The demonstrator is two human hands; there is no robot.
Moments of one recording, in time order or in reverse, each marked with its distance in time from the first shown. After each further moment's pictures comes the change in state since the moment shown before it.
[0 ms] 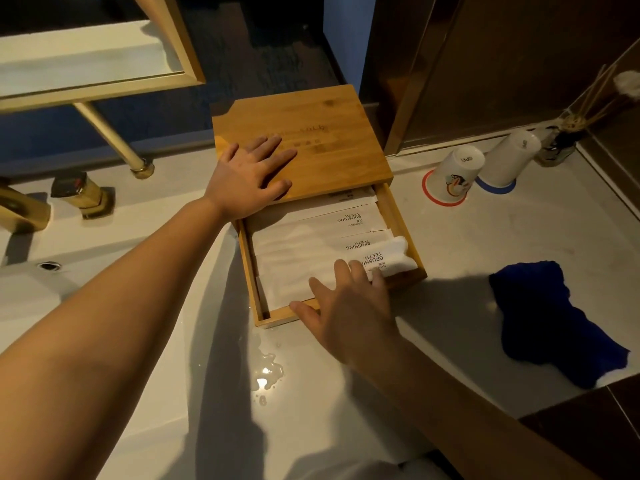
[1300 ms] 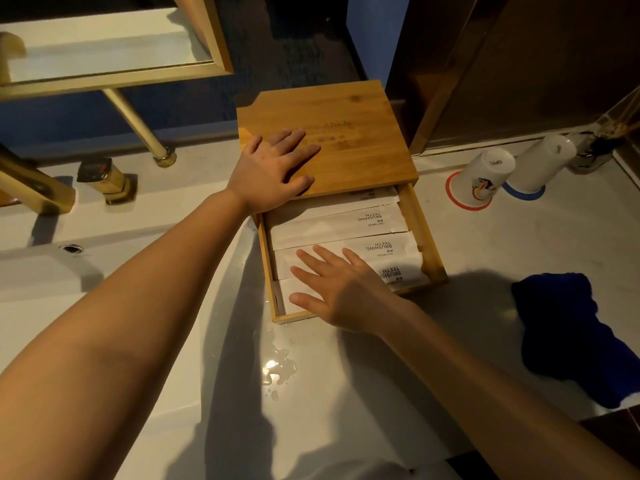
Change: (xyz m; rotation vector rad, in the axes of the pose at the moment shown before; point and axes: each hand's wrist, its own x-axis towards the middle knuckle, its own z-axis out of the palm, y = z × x) left_hand 0.001 -0.001 0.001 -0.015 0.018 -0.004; right_hand 0.050 0.010 0.021 0.079 0.004 -0.466
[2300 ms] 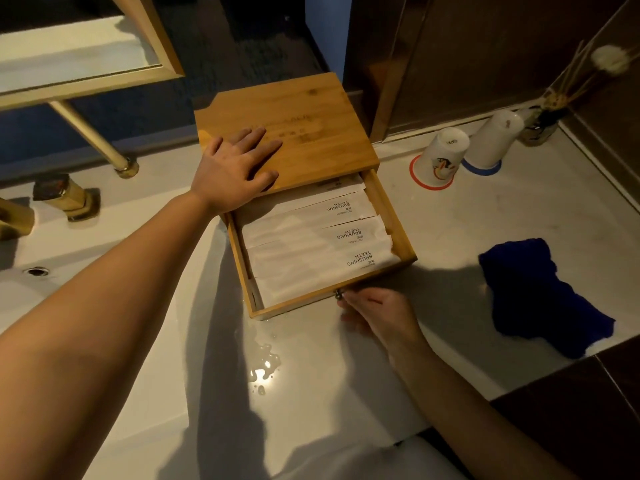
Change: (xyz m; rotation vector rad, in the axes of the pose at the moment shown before) left_hand -0.002 -0.001 -0.001 0.023 -0.014 0.016; right_hand -0.078 0.007 0.026 1.407 0.333 0.884
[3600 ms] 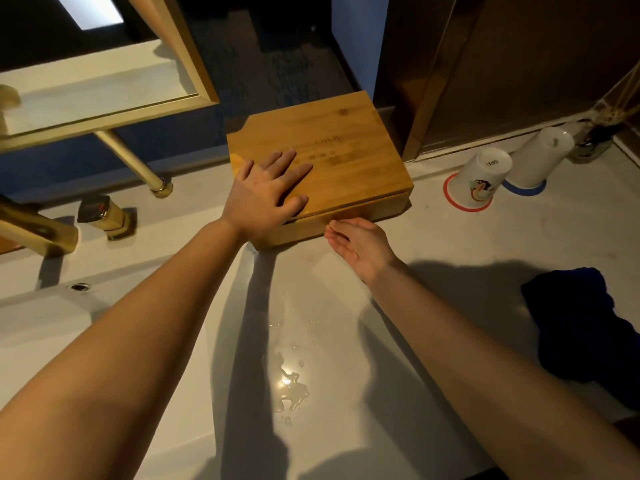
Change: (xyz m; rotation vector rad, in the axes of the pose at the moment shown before) left_hand 0.002 0.000 0.000 0.024 -0.018 -0.005; right_hand 0.104 -0.097 0.057 0.544 -0.095 0.041
